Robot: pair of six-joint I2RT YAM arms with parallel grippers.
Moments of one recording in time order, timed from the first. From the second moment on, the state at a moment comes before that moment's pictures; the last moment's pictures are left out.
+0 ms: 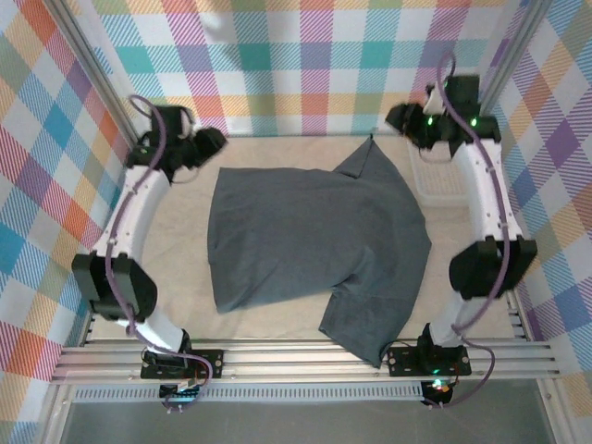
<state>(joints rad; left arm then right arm) -0.14 1.58 1.55 -0.63 0.27 -0.69 0.03 1.69 1.81 -0.87 -0.48 0.54</state>
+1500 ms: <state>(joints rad) 0.06 1.80 1.44 -0.51 0.36 -0.80 0.28 1.83 1.46 -0.64 -0.26 0.70</state>
